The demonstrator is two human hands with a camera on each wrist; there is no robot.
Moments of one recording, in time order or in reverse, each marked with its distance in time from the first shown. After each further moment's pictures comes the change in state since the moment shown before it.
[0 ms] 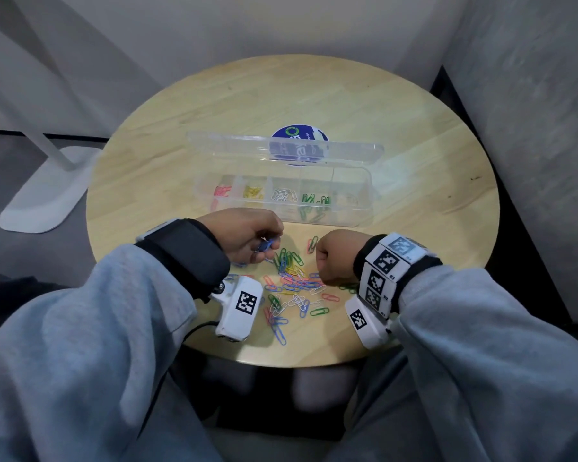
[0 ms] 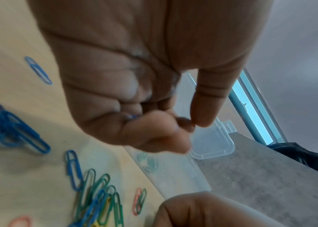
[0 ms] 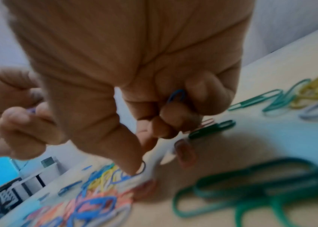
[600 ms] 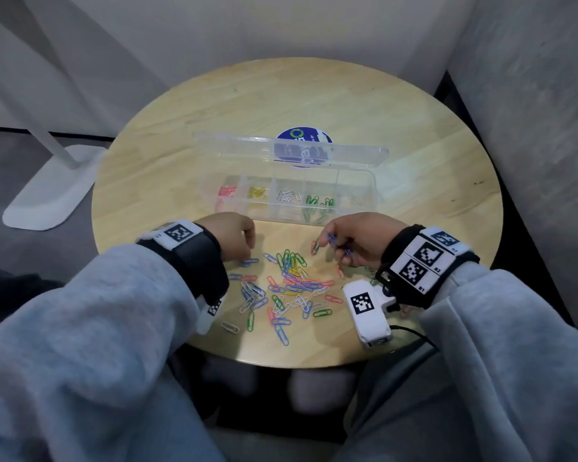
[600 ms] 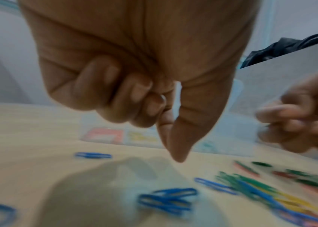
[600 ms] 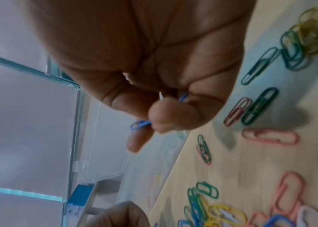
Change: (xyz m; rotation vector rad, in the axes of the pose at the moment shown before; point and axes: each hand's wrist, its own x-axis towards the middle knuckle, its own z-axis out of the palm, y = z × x) left_hand 0.002 -0.011 -0.025 1.110 0.286 0.056; right_hand 0.001 0.022 -0.009 1.213 -0.036 0.008
